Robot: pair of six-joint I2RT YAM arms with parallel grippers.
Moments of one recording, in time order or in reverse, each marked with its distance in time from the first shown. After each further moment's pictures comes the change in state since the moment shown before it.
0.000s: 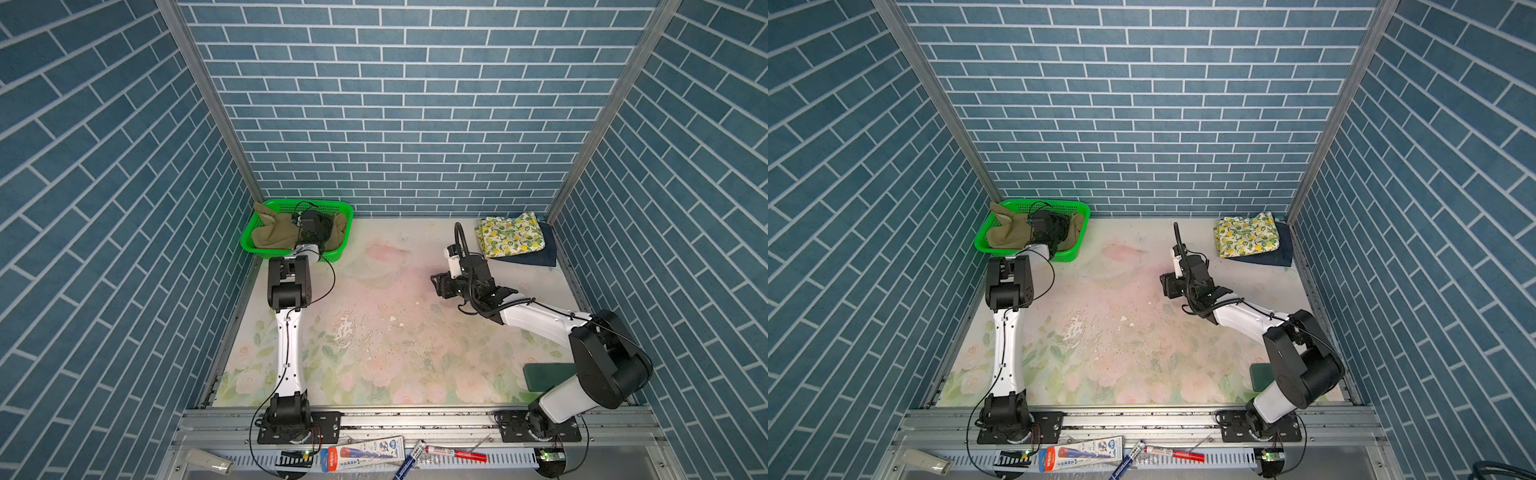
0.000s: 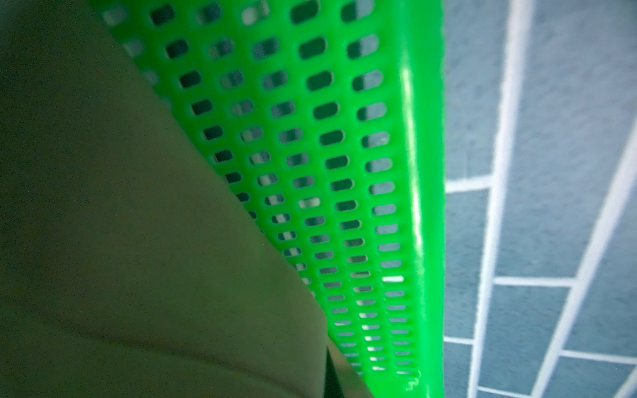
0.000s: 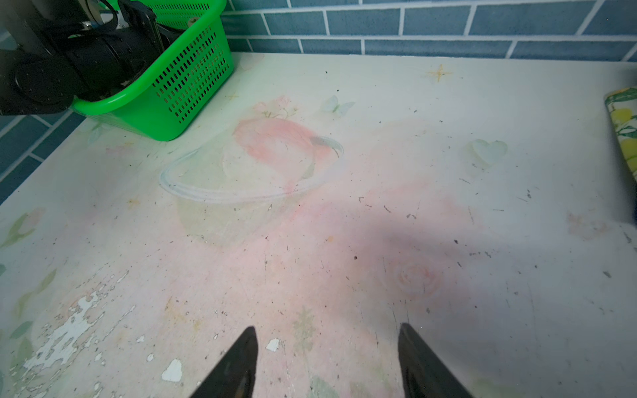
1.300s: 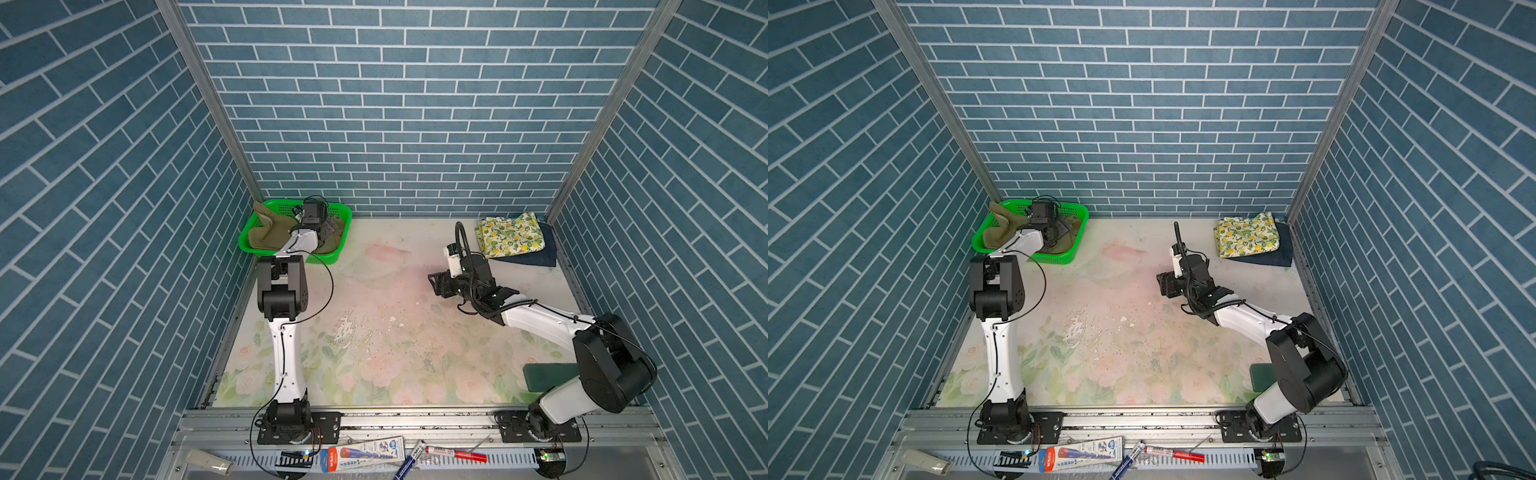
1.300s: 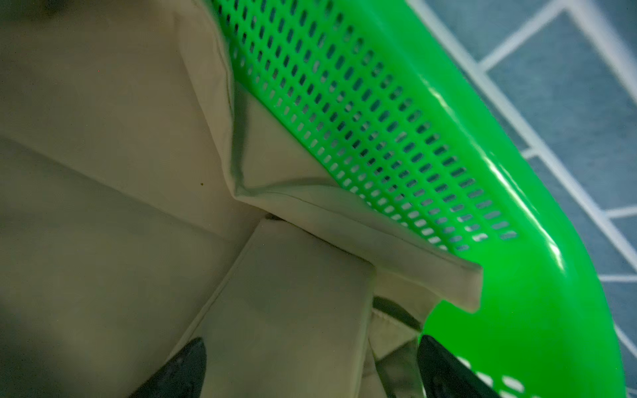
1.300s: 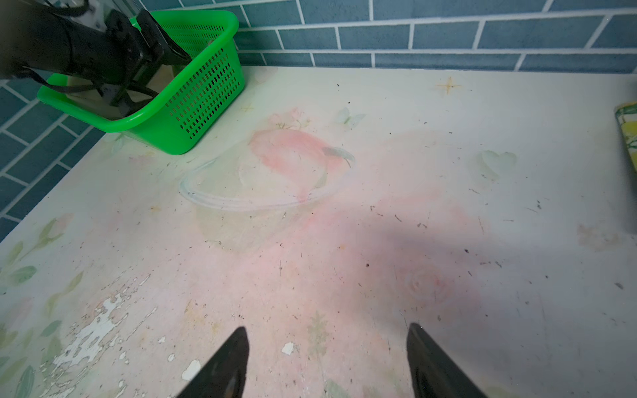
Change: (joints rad) left arm -0.049 -0.267 -0.080 -0.665 -0.307 0.519; right arm 0.000 -0.012 0.003 0.011 -0.018 0.009
